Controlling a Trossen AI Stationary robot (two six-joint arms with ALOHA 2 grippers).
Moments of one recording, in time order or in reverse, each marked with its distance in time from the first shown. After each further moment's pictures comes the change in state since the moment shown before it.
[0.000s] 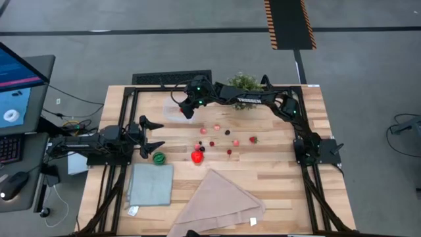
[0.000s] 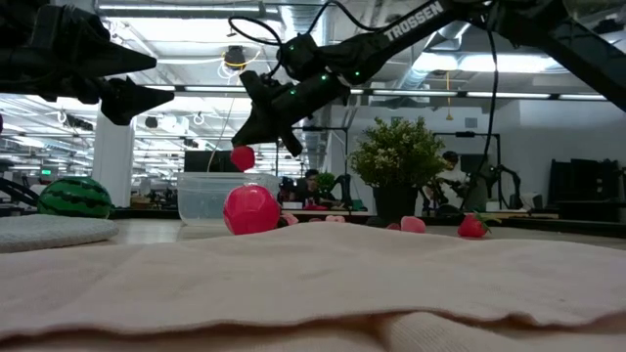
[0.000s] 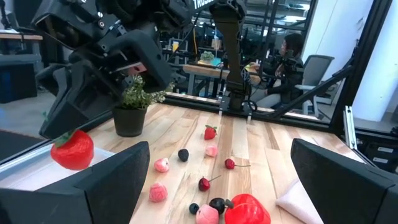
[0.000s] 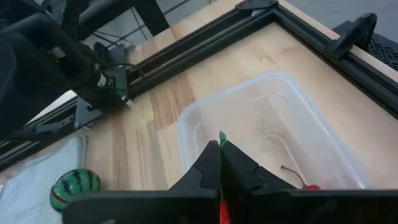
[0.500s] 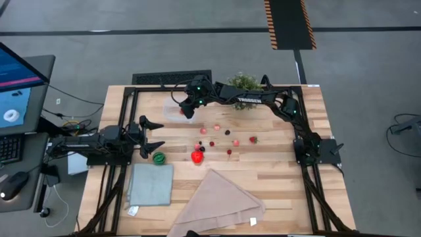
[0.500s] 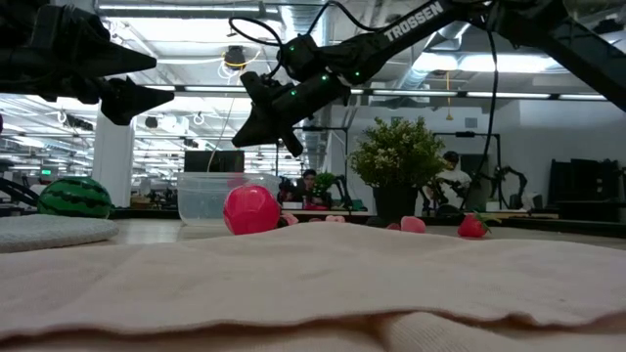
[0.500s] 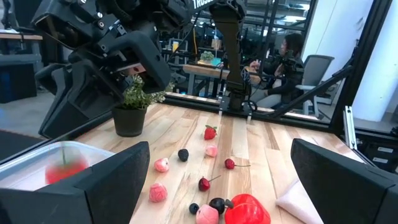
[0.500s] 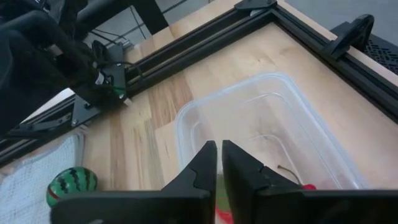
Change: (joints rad) left arm 0.000 0.000 0.000 0.000 0.000 0.000; right arm 0.000 0.000 0.000 -0.007 0.001 -0.015
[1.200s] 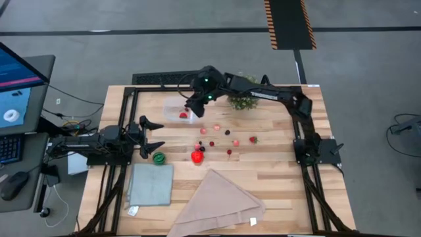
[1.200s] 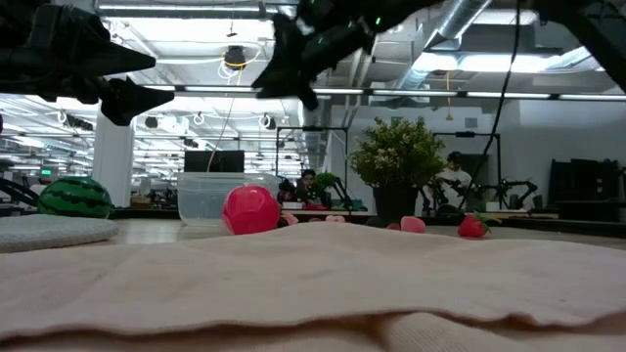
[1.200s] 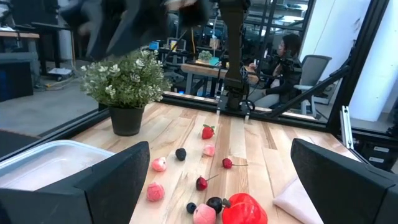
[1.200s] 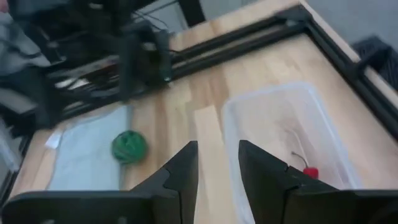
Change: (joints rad) left arm 0.000 0.000 0.000 -0.001 0.010 -0.007; right arm 0.018 -0.219 0.013 -0.285 -0.104 -0.160
